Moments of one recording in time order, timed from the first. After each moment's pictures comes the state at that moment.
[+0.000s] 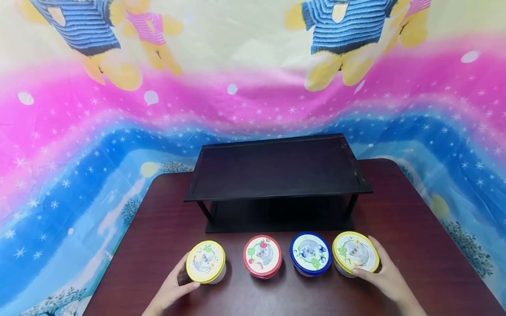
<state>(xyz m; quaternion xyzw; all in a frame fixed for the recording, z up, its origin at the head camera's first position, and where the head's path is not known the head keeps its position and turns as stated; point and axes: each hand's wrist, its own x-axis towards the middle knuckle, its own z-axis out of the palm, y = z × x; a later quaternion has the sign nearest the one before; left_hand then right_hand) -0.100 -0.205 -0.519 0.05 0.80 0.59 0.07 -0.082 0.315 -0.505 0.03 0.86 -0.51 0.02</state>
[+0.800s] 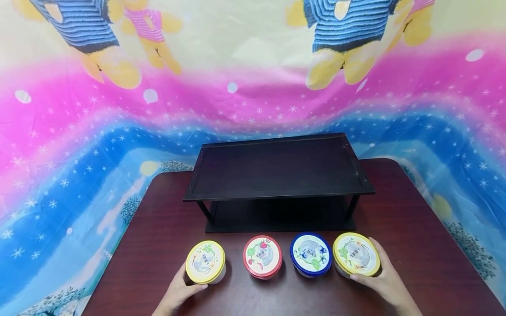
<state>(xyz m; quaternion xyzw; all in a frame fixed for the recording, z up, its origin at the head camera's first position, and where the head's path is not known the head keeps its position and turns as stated) -0.101 -0.188 -0.539 0.02 0.76 0.65 0.05 -0.083 0.311 -0.512 0.06 0.85 -0.53 0.02</state>
